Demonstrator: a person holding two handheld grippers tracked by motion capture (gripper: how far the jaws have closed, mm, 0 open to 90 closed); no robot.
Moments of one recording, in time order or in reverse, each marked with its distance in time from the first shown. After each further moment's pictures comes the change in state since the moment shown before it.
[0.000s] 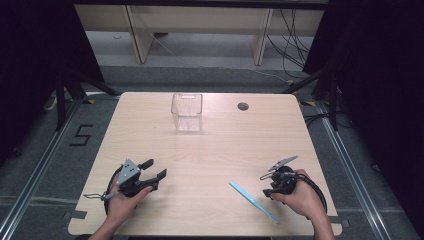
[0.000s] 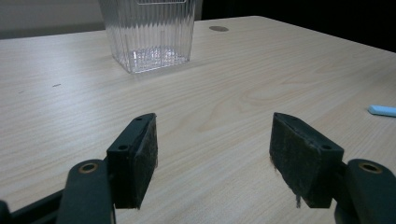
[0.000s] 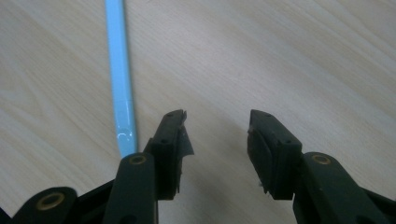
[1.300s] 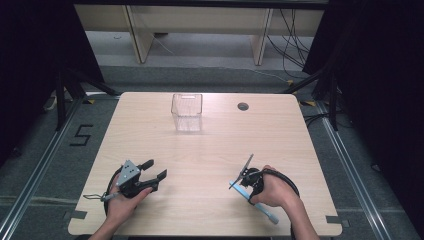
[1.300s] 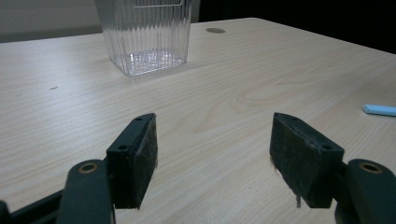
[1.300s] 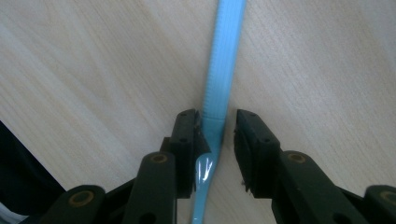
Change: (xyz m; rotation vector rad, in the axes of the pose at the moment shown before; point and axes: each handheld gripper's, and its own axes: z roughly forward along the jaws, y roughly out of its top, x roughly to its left) left arm -0.002 -0.001 -0.002 -0.007 -0.009 0.012; right arm 0.050 0.049 0.034 0.354 0.011 -0.295
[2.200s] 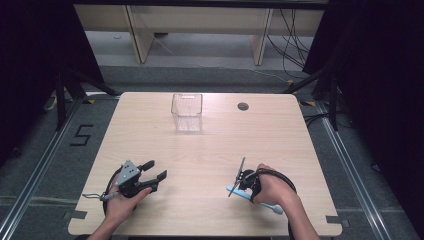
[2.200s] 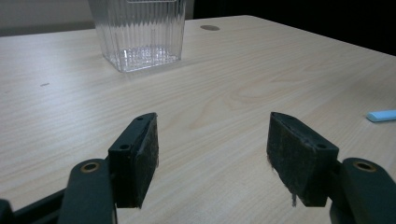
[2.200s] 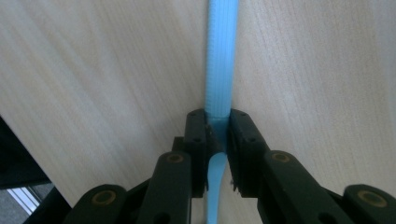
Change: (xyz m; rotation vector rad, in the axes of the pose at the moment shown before) left arm 0.000 0.000 -0.002 0.020 -0.037 -0.045; right arm 0.002 0.007 0.001 0.066 -0.028 -0.216
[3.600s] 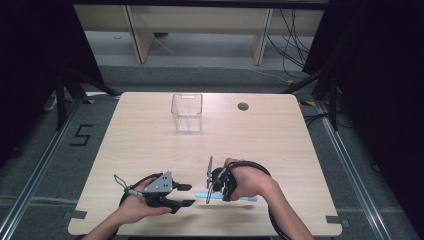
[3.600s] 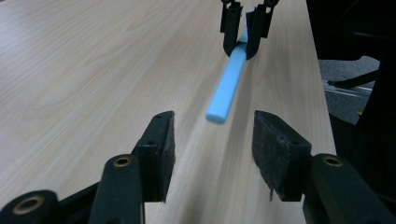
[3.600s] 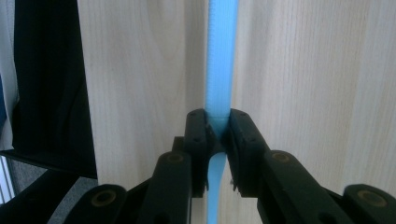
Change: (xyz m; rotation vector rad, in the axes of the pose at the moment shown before) left arm -0.071 0.025 0.028 0.250 -0.543 0.289; right arm 0.035 0.071 -0.039 -0.066 0.055 -0.394
